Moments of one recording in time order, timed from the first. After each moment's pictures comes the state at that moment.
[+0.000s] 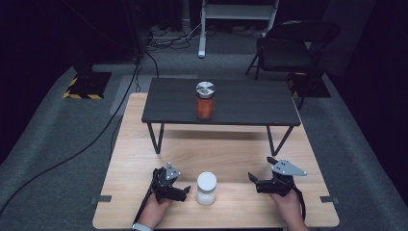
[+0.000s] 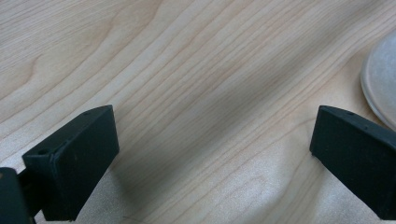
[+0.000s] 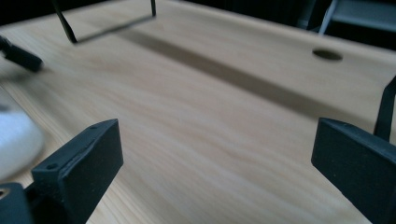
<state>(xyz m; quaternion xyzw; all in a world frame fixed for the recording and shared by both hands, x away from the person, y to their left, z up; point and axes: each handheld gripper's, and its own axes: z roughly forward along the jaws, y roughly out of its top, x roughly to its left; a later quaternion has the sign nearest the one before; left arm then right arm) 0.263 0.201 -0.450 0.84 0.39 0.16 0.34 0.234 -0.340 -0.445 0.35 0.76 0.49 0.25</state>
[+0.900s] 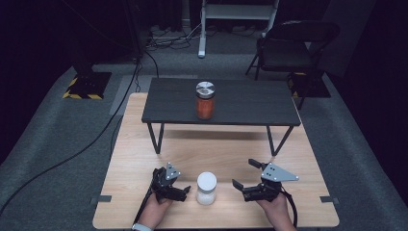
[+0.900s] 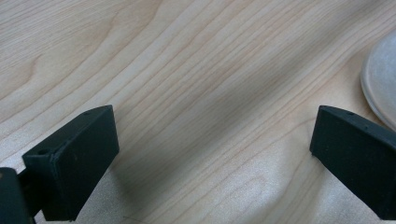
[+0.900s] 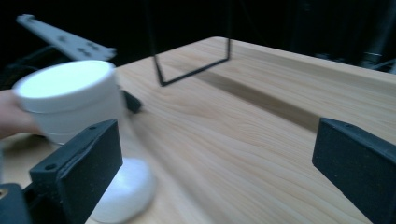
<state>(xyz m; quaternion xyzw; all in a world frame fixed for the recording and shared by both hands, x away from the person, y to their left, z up) 0.263 0.201 -0.450 0.84 0.39 0.16 0.34 0.232 -0.316 -0.446 0.28 0.75 0.57 0.18</state>
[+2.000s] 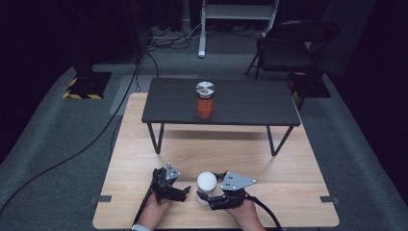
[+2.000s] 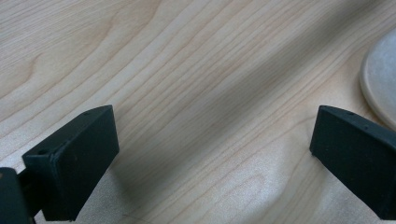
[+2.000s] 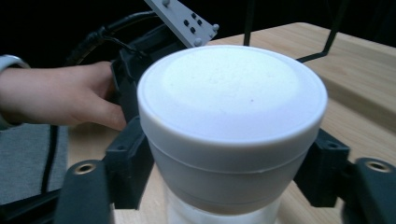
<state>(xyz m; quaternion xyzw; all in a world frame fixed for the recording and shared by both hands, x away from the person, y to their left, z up) 0.262 0.200 -0.450 0.84 0.39 0.15 0.34 0.246 -0.234 -0.450 0.18 0.80 0.55 0.13</state>
